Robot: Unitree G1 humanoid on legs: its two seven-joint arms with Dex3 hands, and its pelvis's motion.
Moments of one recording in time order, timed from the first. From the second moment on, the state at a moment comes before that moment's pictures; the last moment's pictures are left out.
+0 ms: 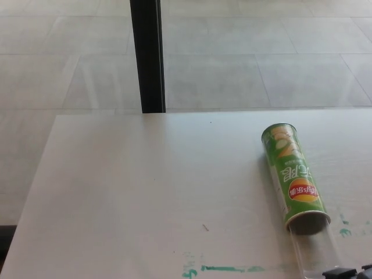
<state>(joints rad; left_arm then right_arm) 0.10 0.80 0.57 1.29 -0.24 -0.05 -0.12 0.35 -0.64 0.07 -0.40 -0.98 -0.12 0.11</state>
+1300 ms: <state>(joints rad) 0.10 0.80 0.56 1.30 -0.25 -0.05 -0.11 -0.08 -0.61 0.20 0.04 -1.02 -0.08 0.00</state>
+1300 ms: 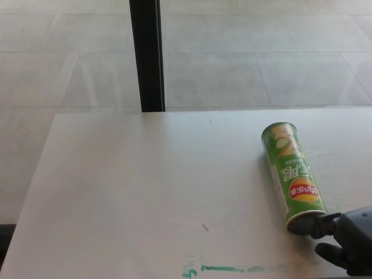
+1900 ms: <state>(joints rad) 0.13 0.80 0.54 1.29 -0.25 -0.05 -0.11 -0.05 -0.62 0.21 -0.01 -1.00 -0.05 -0.02</state>
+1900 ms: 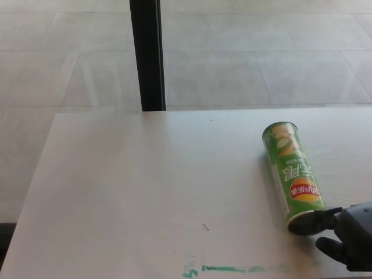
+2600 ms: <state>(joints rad) 0.12 0.80 0.54 1.29 -0.25 -0.05 -0.11 0.12 -0.74 0.03 -0.40 -0.74 -0.06 0.23</state>
